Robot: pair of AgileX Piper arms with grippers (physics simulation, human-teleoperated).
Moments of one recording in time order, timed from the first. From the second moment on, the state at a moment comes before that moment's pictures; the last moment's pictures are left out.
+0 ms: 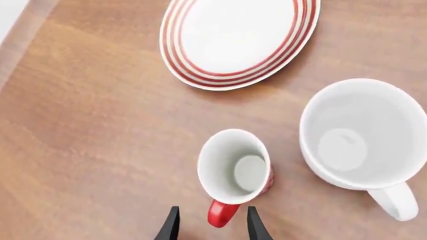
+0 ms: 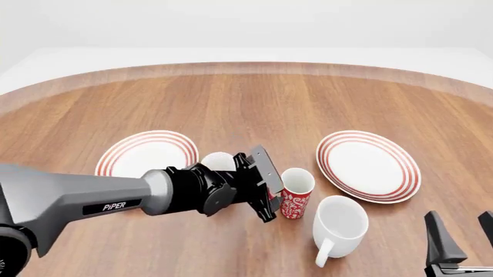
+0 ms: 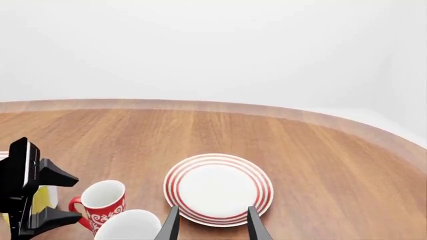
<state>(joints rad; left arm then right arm) -0.80 1.87 -1.09 0.00 0.46 -0.02 0.00 0.00 -0.01 -0.03</state>
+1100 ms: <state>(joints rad) -0.81 1.89 -1.09 -0.03 0.42 -0.04 0.02 0.00 -0.03 -0.02</state>
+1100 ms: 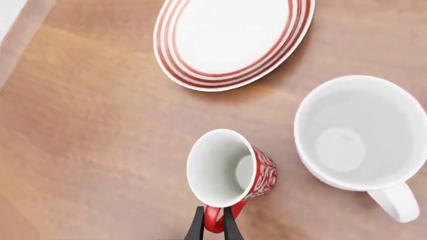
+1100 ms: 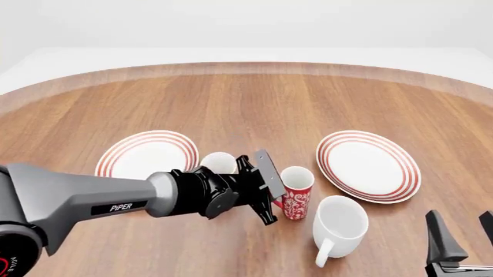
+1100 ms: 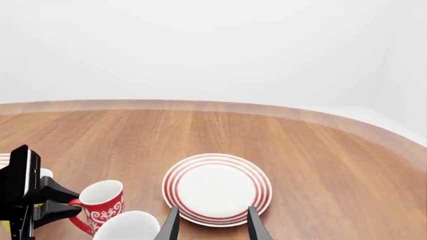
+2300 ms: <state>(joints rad) -0.76 1.70 -1.05 -0.01 0.46 -0.03 0.01 0.00 -0.02 -0.04</state>
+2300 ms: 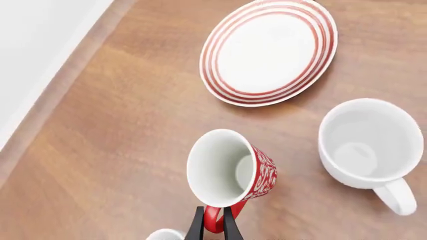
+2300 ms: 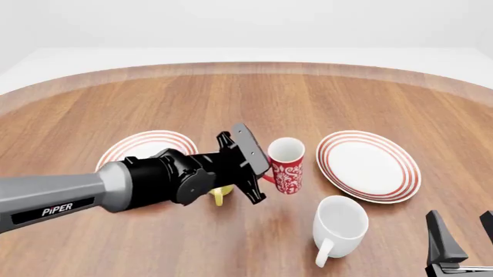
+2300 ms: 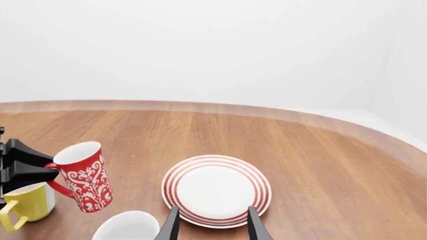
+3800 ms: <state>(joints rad) -0.54 1.39 -0.89 -0.01 0.43 -0.04 0.00 0.00 -0.02 -0.04</state>
